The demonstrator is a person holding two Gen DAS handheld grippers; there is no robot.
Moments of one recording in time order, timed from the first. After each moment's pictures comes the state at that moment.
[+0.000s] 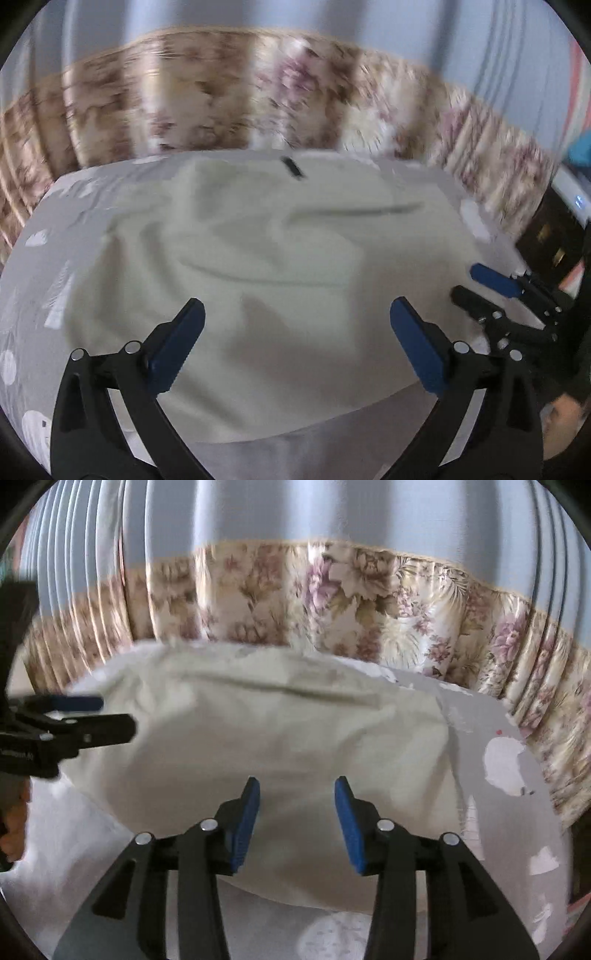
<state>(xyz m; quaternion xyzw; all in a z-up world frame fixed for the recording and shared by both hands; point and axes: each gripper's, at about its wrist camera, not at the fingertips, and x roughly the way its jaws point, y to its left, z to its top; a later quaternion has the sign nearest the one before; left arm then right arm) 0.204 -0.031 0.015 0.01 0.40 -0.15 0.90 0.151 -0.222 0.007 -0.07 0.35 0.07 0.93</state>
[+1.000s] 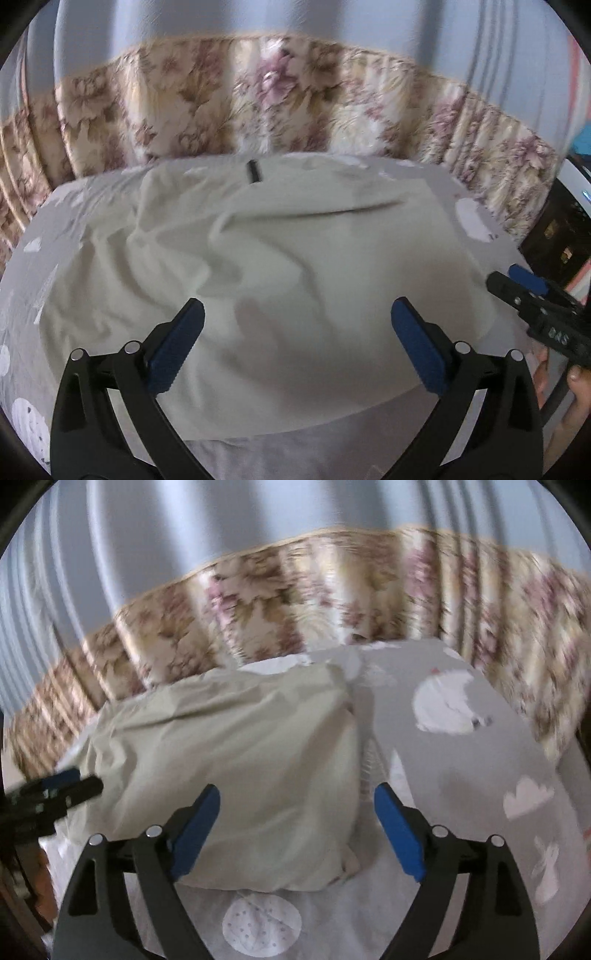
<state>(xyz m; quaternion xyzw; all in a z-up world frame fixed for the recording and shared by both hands) 0.192 -0.076 0.015 0.01 0.38 -0.14 0.91 0.138 -0.336 0.007 0.14 0.34 0.00 0.93</state>
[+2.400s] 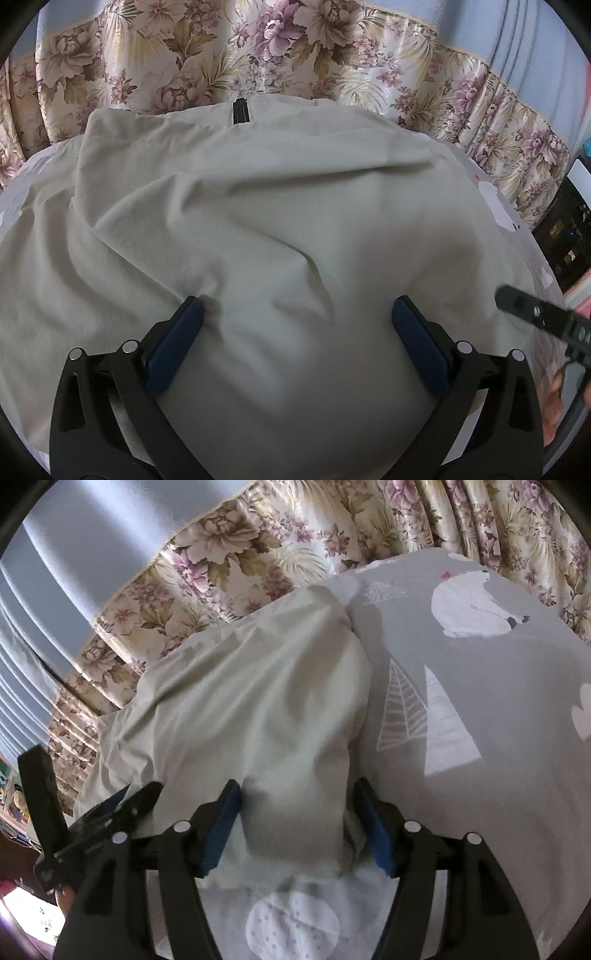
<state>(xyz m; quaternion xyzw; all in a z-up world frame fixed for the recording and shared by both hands) 0.239 -0.078 -0.046 -0.01 0.43 -0.14 0.89 0.164 -0.333 -0.040 0.25 0.41 0.03 0.88</state>
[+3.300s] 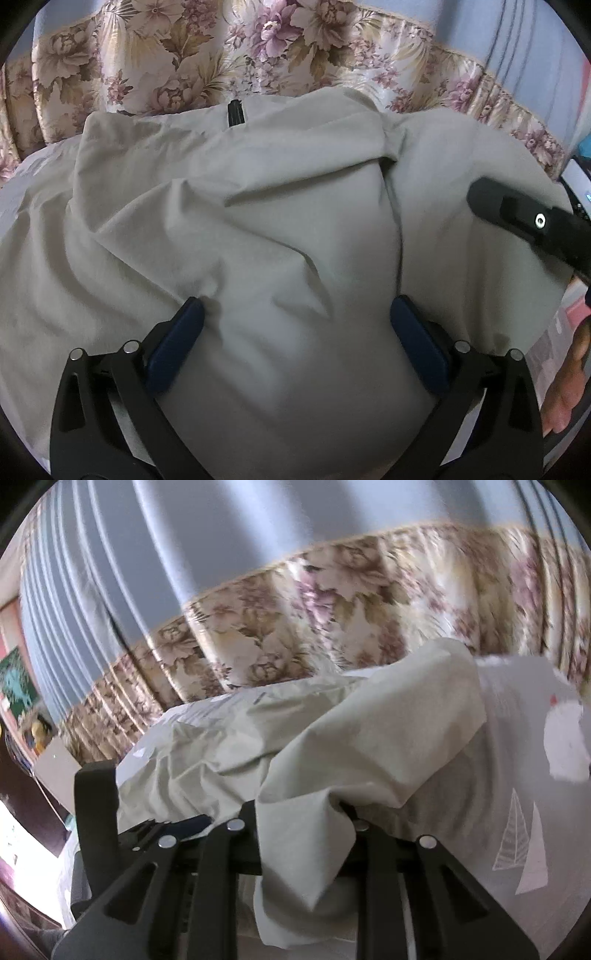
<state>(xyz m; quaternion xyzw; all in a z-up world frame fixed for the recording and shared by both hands) 0.239 -0.068 -0.044 -0.02 0.43 -0.17 0.89 0.208 -0.247 0.037 0.13 0.33 0.15 0.92</state>
